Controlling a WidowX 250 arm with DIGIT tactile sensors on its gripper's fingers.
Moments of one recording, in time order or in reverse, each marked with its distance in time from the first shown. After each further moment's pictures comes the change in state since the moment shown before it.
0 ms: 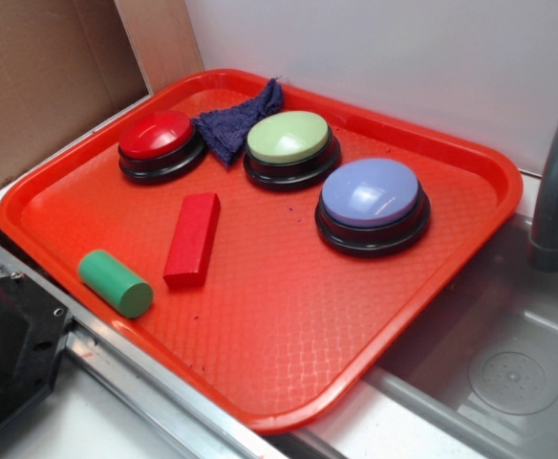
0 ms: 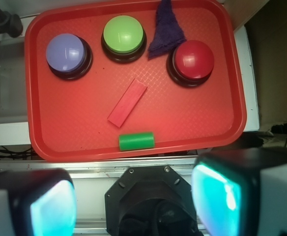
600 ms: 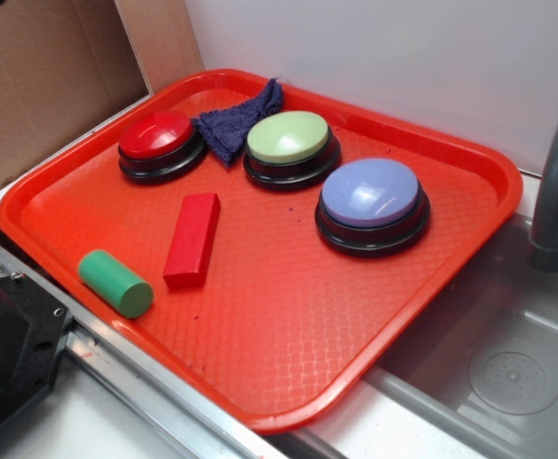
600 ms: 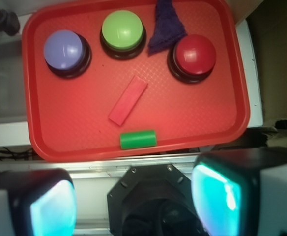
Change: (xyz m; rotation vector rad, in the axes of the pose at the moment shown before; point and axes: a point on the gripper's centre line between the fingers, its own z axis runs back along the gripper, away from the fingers) arm 0.002 0.000 -0.007 -0.009 0.001 0.043
